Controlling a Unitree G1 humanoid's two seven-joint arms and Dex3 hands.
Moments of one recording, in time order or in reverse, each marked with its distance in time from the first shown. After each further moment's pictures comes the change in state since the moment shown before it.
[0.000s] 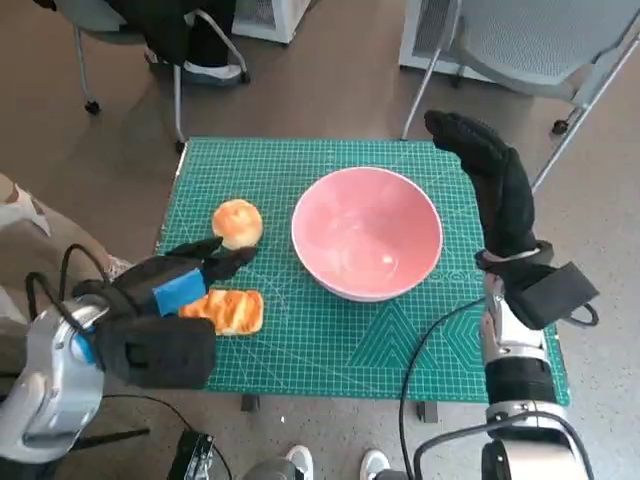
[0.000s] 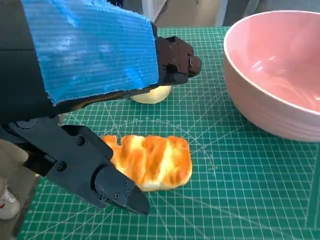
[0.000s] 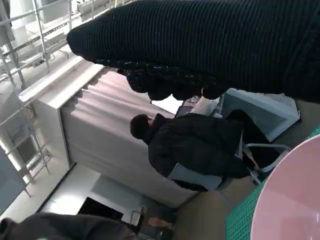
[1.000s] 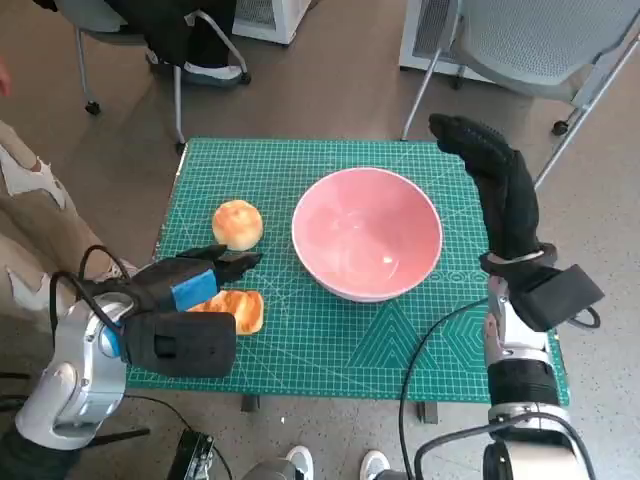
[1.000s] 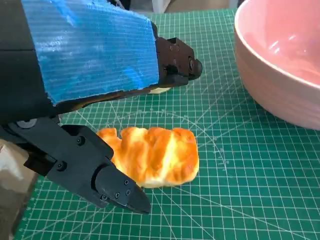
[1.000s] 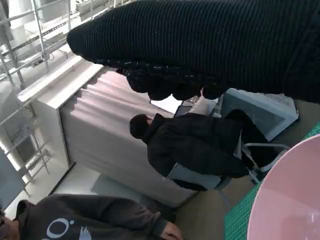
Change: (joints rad) left arm -0.027 -0.036 -0.071 0.074 0.073 0.018 -0.006; right arm 0.014 -0.005 -0.013 -0.002 -0.004 0.007 -0.003
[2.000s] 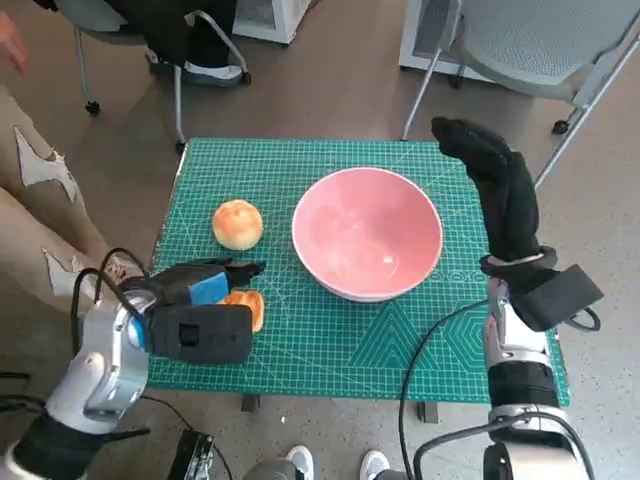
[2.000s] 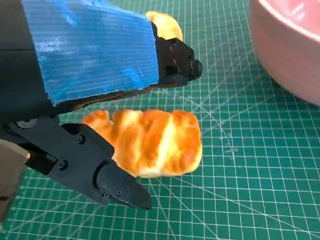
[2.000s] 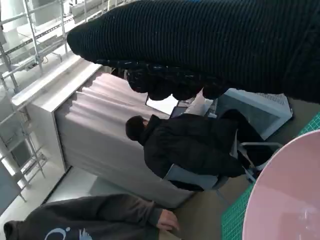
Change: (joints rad) left arm -0.057 -0.065 -0.082 0.163 0.069 0.009 -0.003; right arm 0.001 0.002 -0.006 0.012 0.007 0.001 0.013
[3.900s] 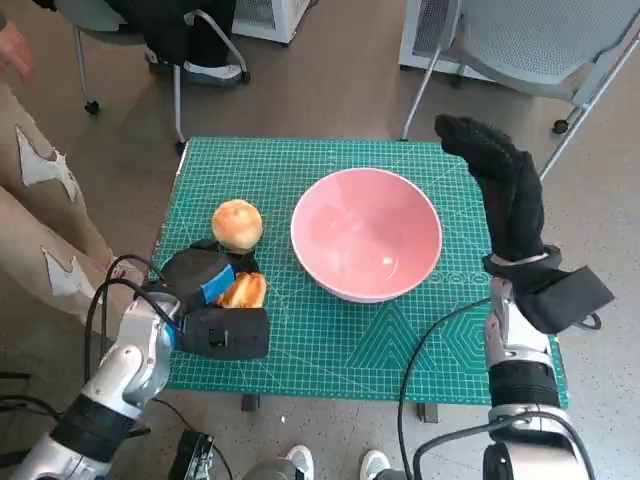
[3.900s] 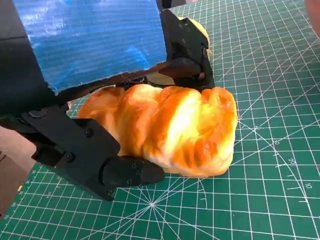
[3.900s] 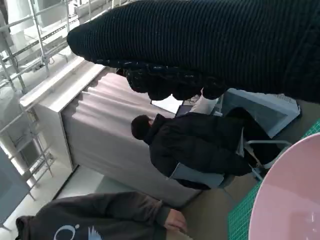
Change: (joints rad) left arm -0.049 -0.073 -0.080 0.304 0.193 -0.126 0.328; right arm 0.001 0.001 -0.011 -0.019 0.036 0.004 0.037
